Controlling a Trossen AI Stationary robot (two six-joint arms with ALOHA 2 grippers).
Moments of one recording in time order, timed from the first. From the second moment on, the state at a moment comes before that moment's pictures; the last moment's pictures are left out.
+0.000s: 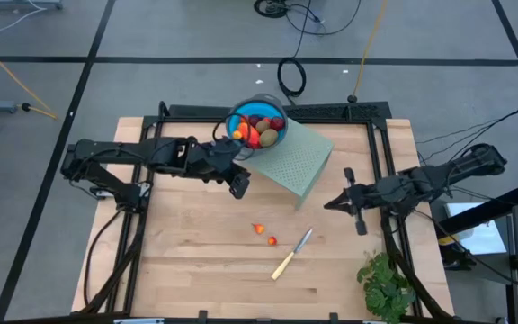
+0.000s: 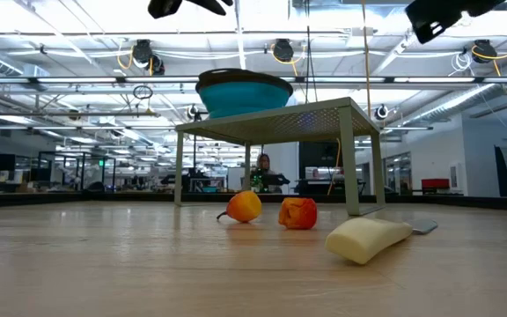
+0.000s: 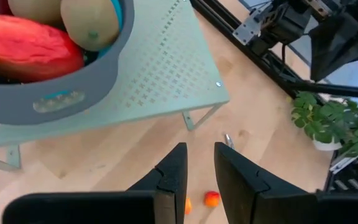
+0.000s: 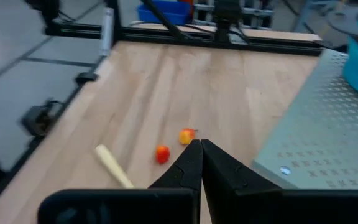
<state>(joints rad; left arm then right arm) -0.06 1.47 1.55 -0.82 -0.23 -0.75 0.36 0.71 0.66 -0.33 0.20 0.09</state>
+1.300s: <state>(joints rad) -0.24 1.83 1.55 -0.62 -0.34 -1.67 0.36 0.02 0.34 -0.27 -0.23 0.06</state>
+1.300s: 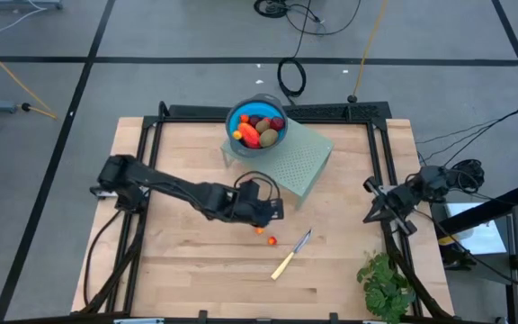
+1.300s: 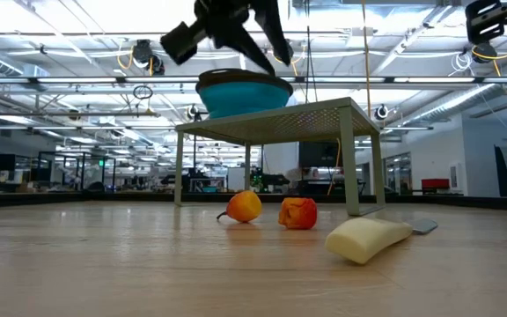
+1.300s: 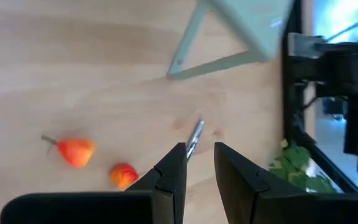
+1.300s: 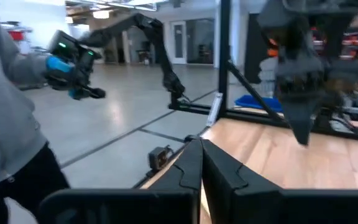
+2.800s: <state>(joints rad) -0.26 2.07 1.55 -0.75 -0.16 -2.28 0.36 0.01 0.34 -0.30 -0.32 0.06</state>
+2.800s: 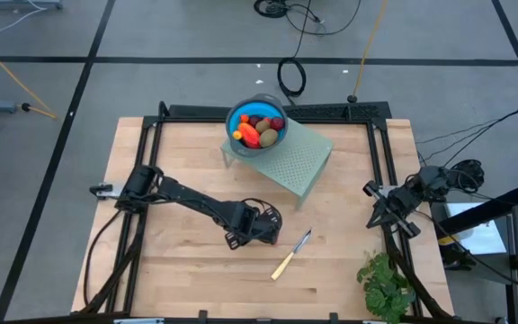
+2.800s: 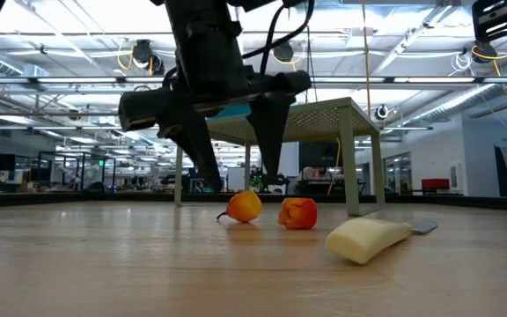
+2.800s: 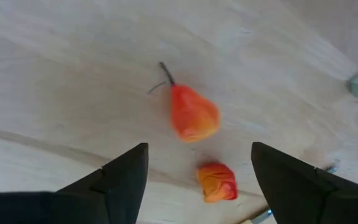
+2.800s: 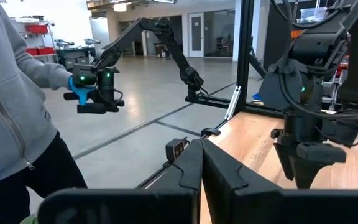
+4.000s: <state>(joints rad) -0.21 2.11 1.55 -0.76 -0.05 -2.28 0.36 0.01 0.34 -0.30 -0.32 0.04</state>
